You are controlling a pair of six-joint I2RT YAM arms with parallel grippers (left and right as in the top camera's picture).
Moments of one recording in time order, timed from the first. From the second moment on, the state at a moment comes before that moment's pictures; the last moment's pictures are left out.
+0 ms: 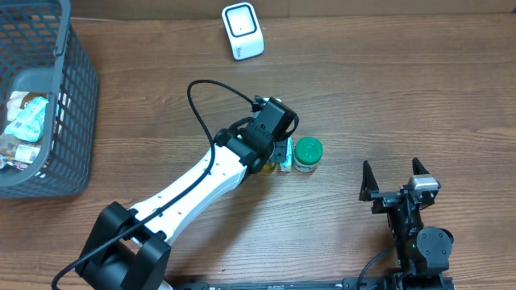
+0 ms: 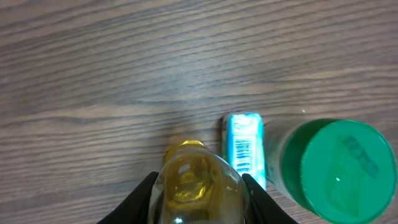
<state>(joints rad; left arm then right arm) -0.69 1.69 1.20 -0.57 -0.15 -0.54 0.04 0.01 0.02 -0.03 -0.03 0.03</state>
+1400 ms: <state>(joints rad) -0.23 1.47 1.97 -0.93 -0.23 -0.35 0.04 0.01 0.02 -0.03 -0.03 0.03</state>
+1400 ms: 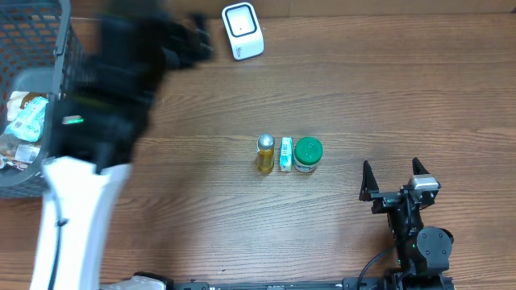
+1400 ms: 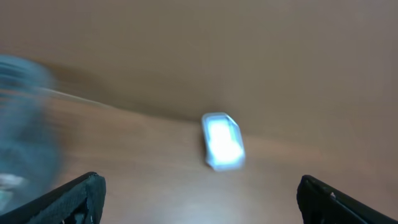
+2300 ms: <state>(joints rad) 0.55 1.85 2.15 -1.10 -0.26 -0.05 0.04 0.01 0.02 -0.04 -0.03 0.03</state>
